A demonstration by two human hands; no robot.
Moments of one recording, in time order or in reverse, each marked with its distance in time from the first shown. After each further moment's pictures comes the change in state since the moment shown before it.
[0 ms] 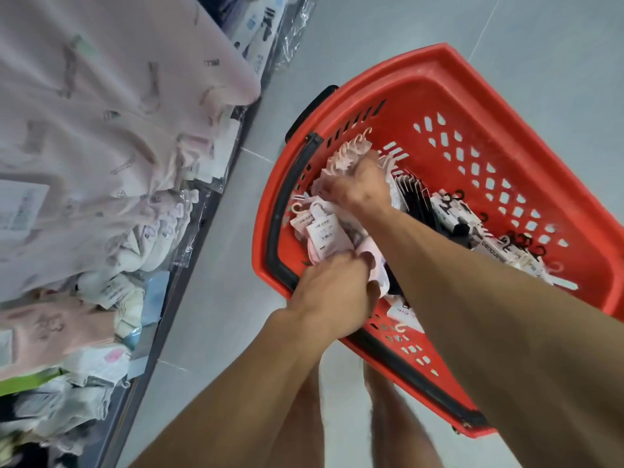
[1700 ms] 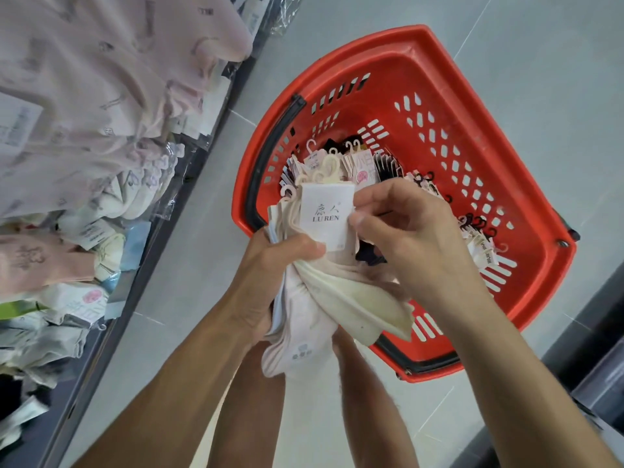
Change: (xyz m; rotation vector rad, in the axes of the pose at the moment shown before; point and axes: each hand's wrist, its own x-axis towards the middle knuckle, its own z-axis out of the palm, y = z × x) left_hand -0.067 0.005 -0.005 -1.794 0.159 -0.216; right_hand -0.183 0.017 -0.115 0.253 -0.164 -0.267
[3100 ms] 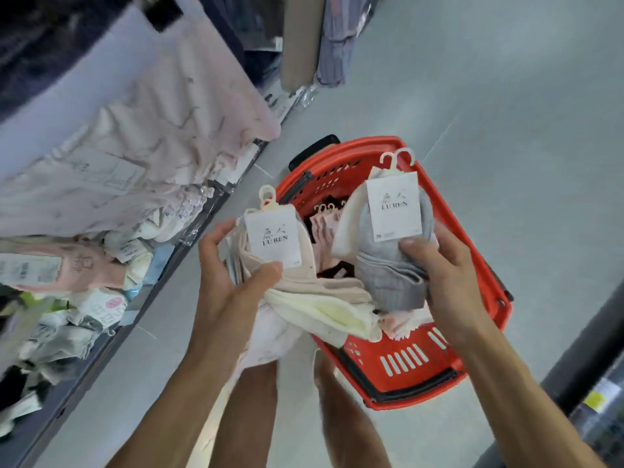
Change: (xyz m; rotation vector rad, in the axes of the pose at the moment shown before) left_hand -0.068 0.036 0.009 0.335 0.457 0.425; right_hand -0.012 -0.038 -0.063 0.189 -0.023 -0.056
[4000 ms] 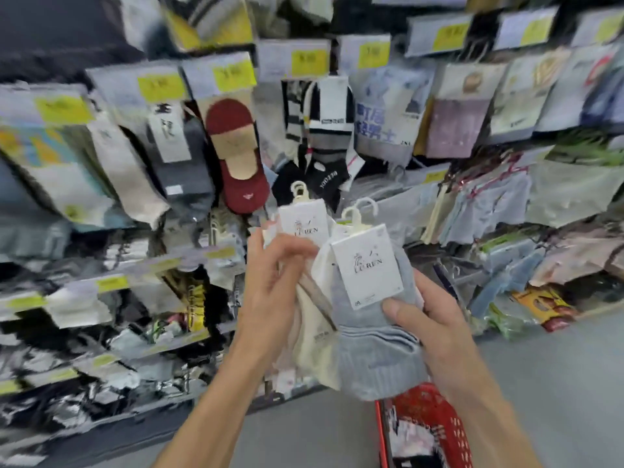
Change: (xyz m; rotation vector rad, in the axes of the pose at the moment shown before) left_hand -0.534 0.323 -0.226 -0.100 0.667 0.981; right_hand -0.515 -0.380 0.107 -0.034 -0.962 -0.779
